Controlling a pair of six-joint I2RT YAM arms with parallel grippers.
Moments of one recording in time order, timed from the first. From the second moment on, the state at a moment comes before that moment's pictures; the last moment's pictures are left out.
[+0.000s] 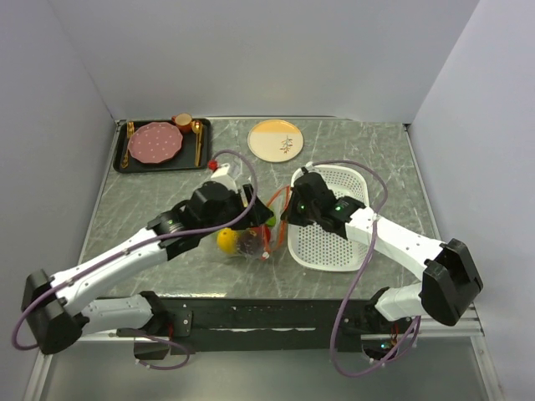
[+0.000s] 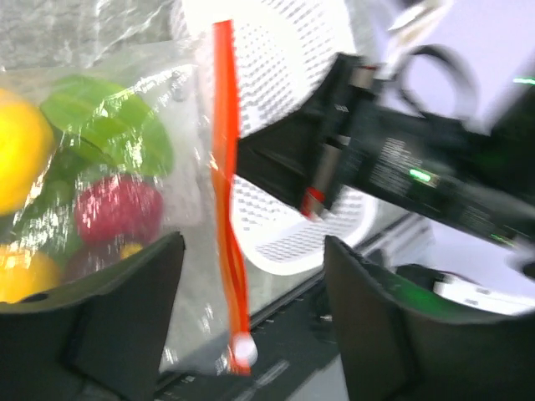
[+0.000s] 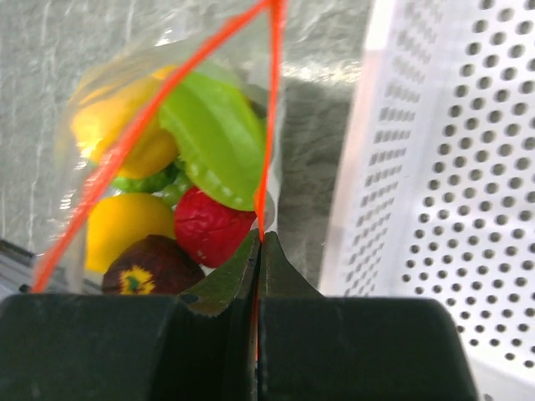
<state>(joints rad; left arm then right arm) -0.87 1.12 0.94 -0.28 -0.08 -0.83 0.71 1.35 0.95 -0.39 0.07 0.80</state>
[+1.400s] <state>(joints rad) -1.12 0.84 0.36 0.09 -0.30 -1.73 0.66 1.25 0.90 -0.34 0.05 0.82</state>
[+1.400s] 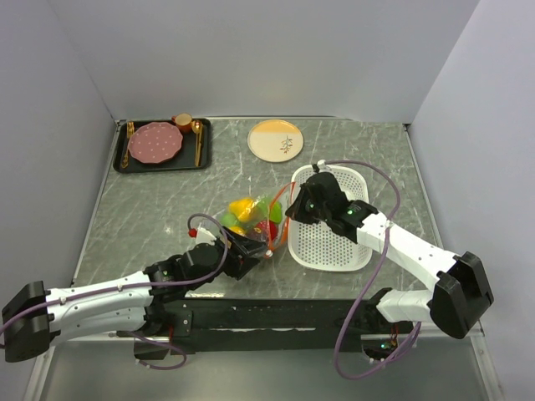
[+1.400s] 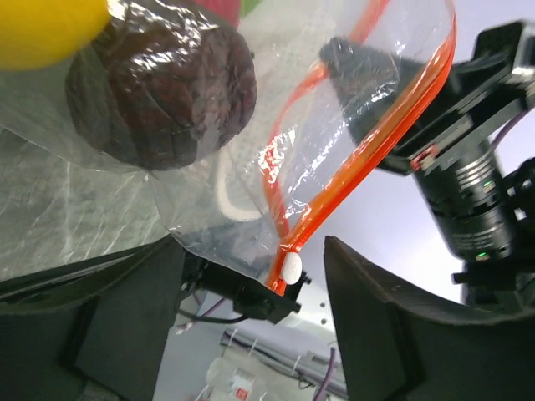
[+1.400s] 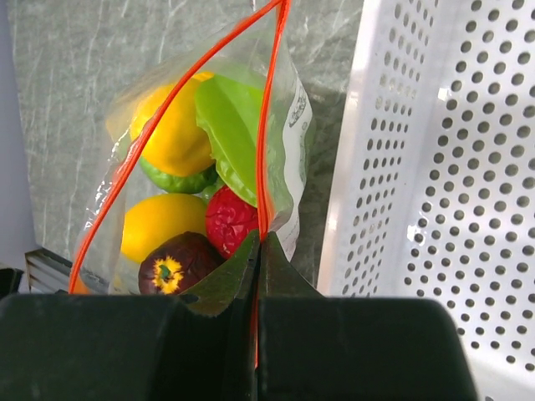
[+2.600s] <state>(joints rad) -1.13 0.94 0.30 0.24 -0.32 -1.89 0.66 1.25 0.89 -0.34 0.03 0.82</state>
